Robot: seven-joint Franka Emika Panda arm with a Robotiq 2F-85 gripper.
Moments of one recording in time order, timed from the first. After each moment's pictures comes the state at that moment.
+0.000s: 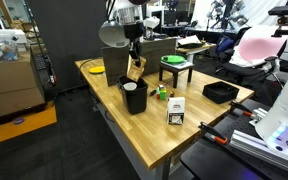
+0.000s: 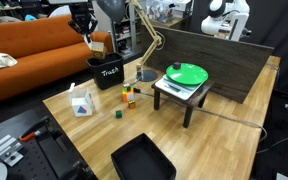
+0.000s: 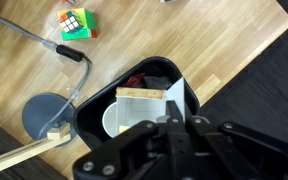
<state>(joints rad) 0.25 0.20 0.24 -2.02 -0.14 2.15 -0.18</state>
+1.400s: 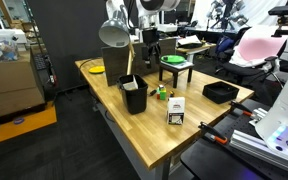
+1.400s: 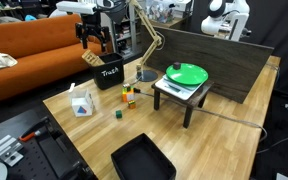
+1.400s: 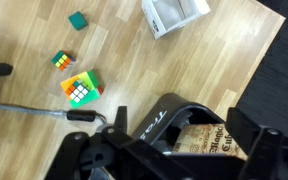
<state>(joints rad) 0.16 0.16 0.16 -2.14 0.01 2.15 -0.13</state>
